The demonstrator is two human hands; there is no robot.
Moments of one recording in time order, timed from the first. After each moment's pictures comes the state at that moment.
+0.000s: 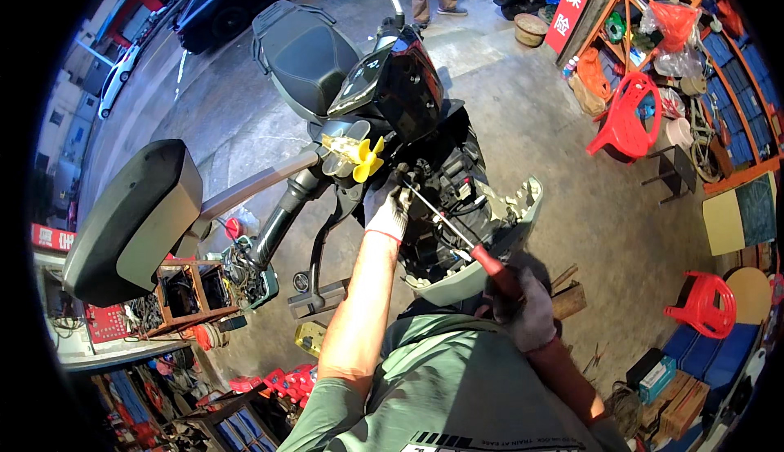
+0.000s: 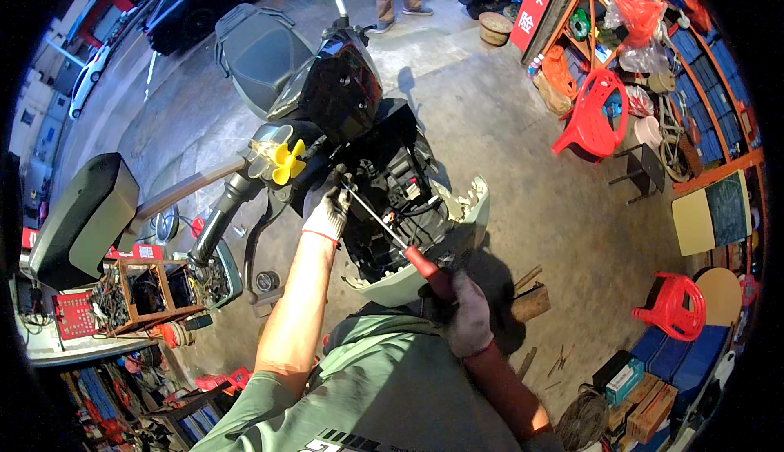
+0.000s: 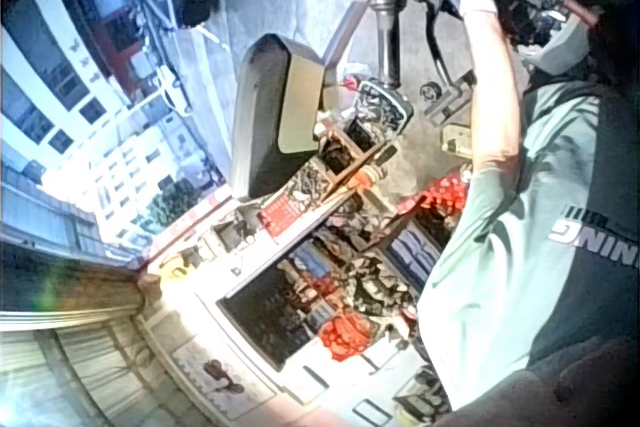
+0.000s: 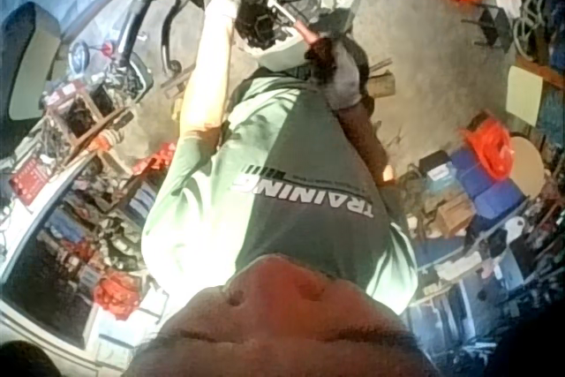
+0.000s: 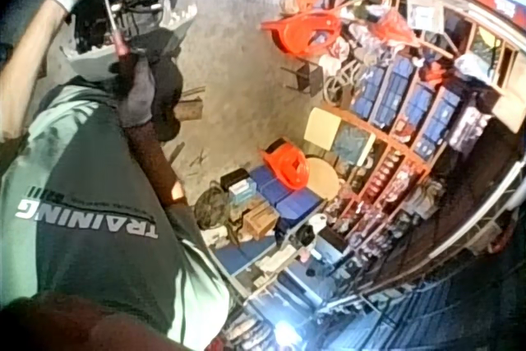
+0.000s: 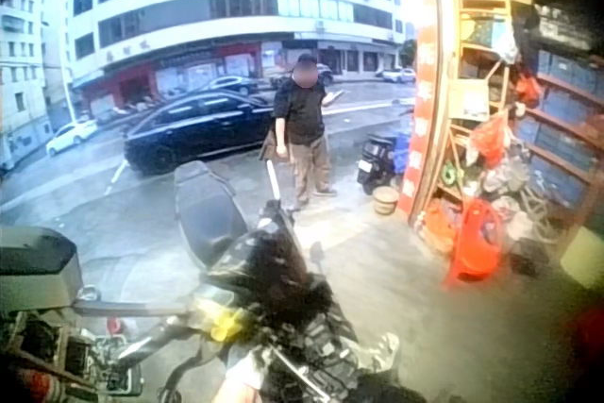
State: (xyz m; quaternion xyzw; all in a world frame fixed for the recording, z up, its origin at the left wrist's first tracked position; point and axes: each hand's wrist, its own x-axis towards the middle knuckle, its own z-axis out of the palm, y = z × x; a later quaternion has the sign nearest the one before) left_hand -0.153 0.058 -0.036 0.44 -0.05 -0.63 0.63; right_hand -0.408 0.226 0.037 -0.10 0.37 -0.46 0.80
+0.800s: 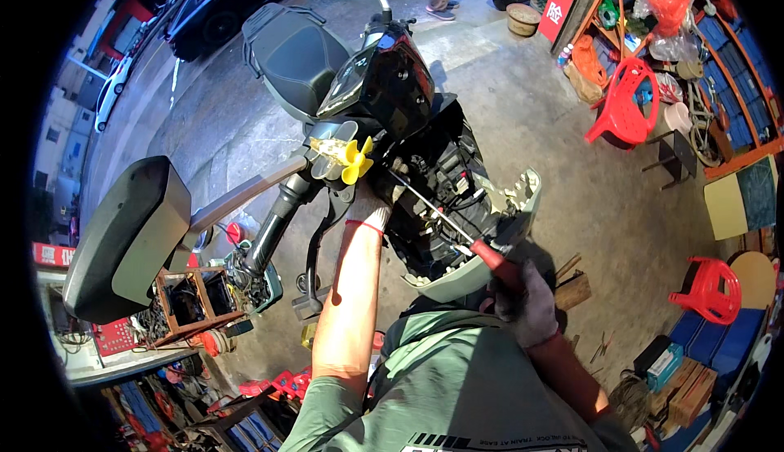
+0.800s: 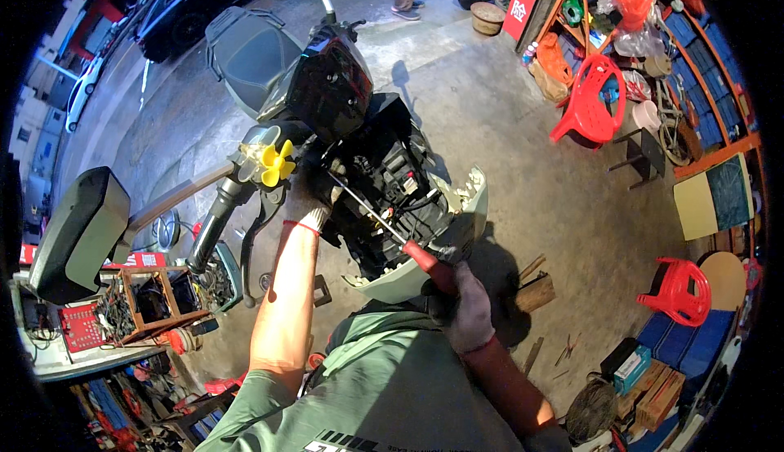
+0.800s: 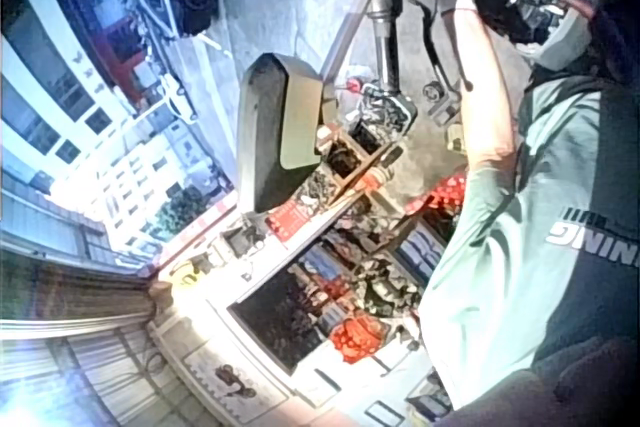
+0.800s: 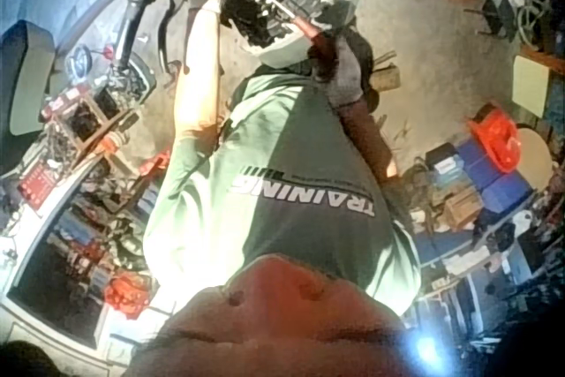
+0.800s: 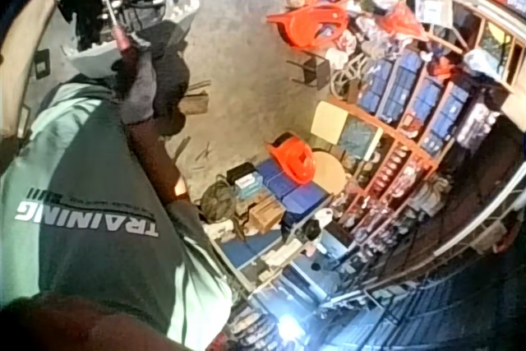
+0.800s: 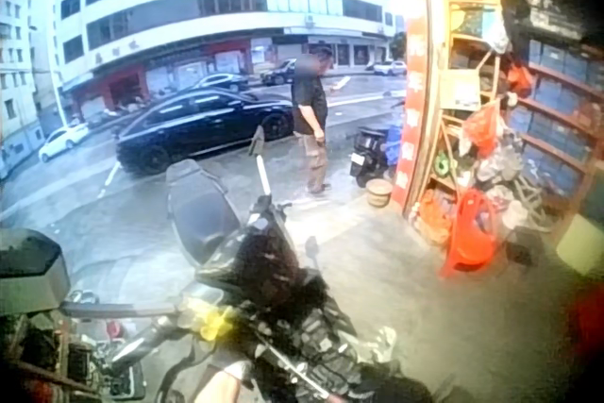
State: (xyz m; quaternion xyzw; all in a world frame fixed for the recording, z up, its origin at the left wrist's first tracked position) left_hand -0.133 0.029 -0.033 0.33 -0.01 -0.71 0.62; right_hand -0.401 0.227 0.042 -0.08 0.45 -0.45 0.76
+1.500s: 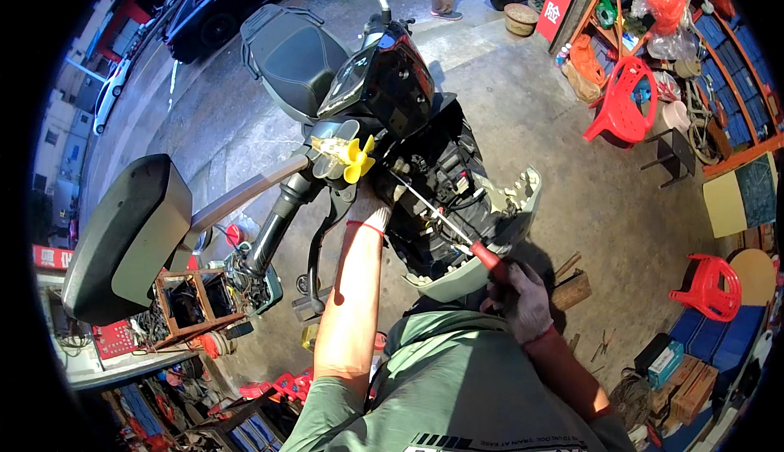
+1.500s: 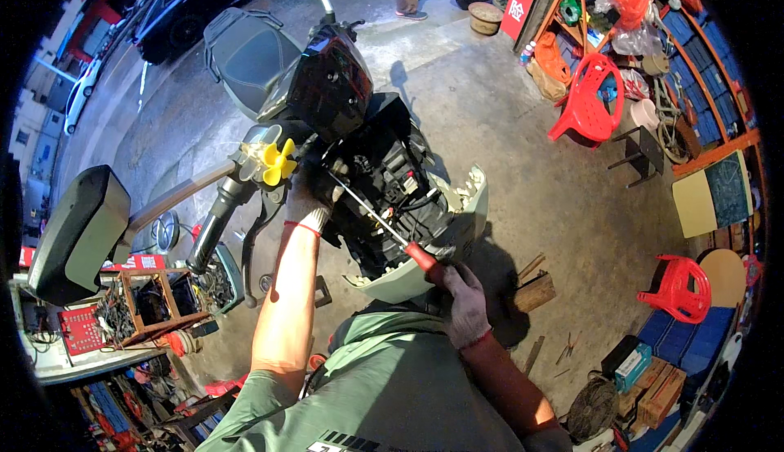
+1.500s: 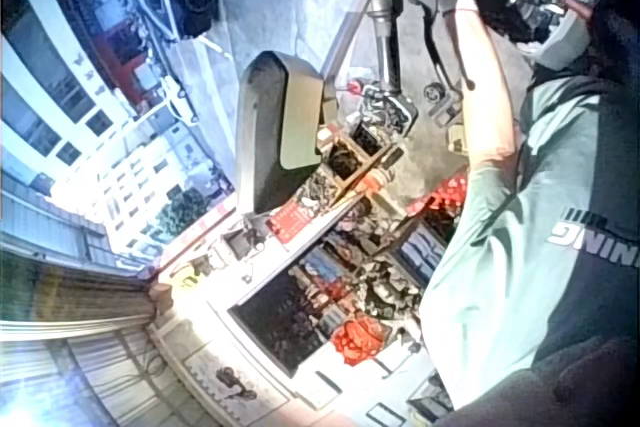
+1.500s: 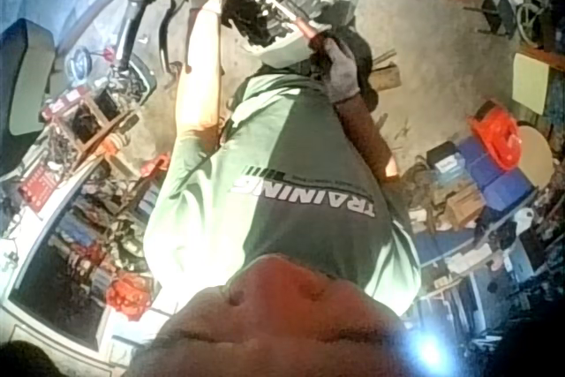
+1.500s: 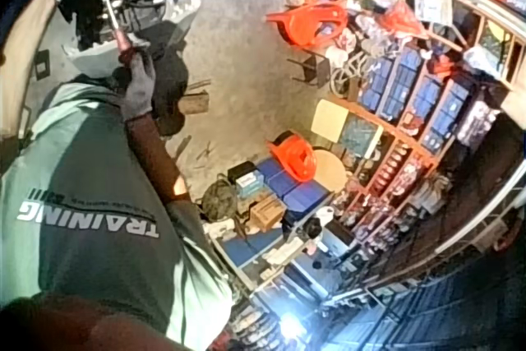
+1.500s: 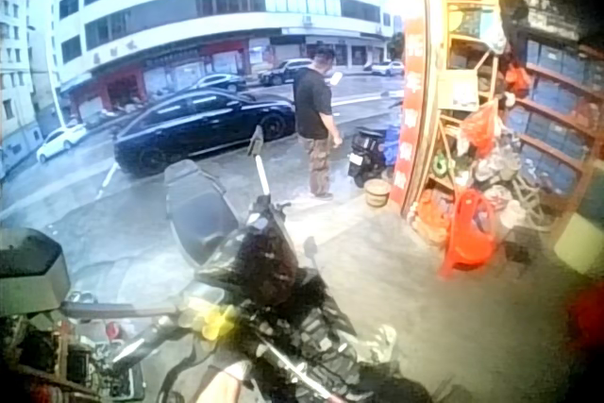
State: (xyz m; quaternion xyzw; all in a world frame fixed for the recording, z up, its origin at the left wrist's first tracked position) left_hand -0.128 0.035 -0.042 0.26 -0.05 -0.74 0.62; right_hand -0.395 0.231 0.021 -0.07 0.49 -0.49 0.72
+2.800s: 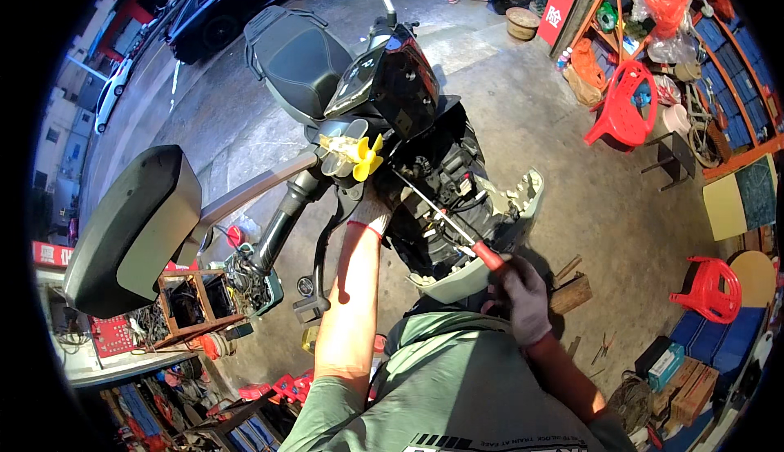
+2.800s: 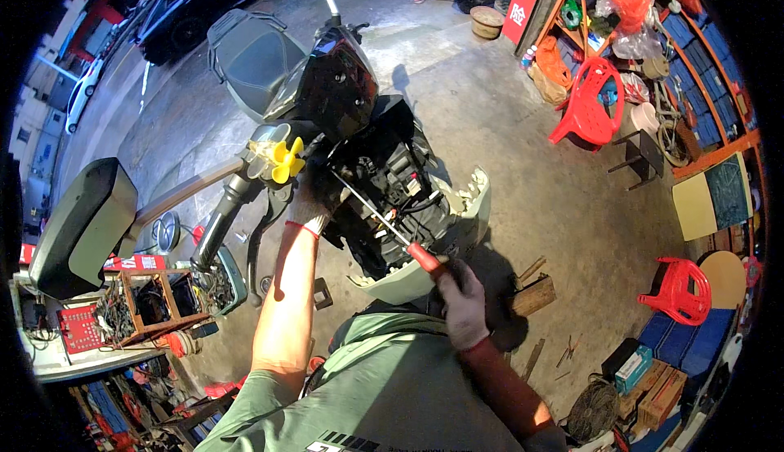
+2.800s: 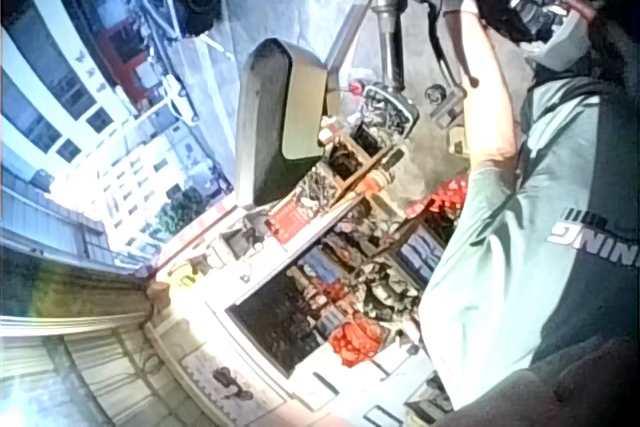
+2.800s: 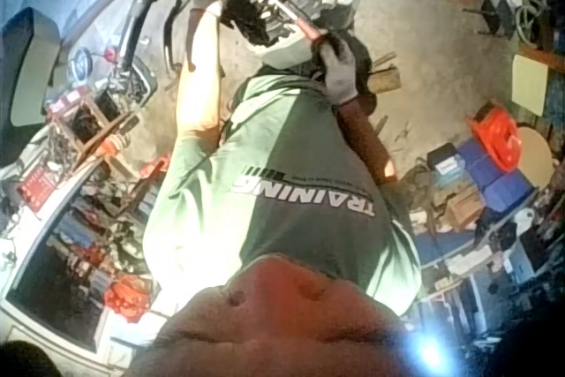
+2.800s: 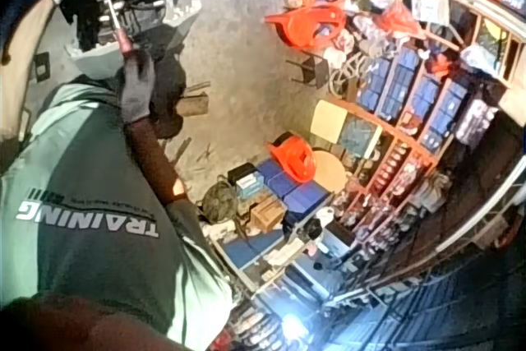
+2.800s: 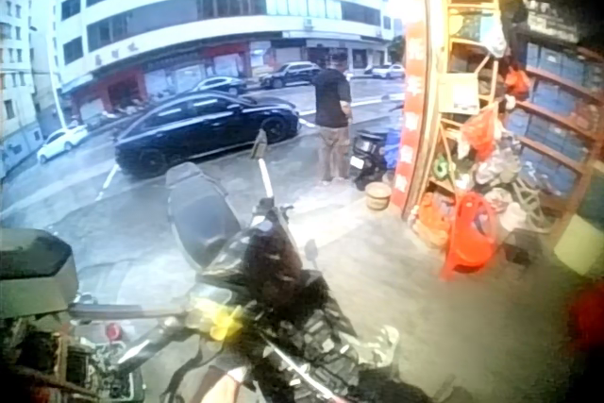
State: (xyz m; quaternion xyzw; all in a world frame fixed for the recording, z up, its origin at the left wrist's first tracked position) left_hand -0.123 0.039 -0.037 0.29 -0.07 -0.74 0.61; right_hand -0.384 0.233 0.009 -0.28 0.57 -0.51 0.59
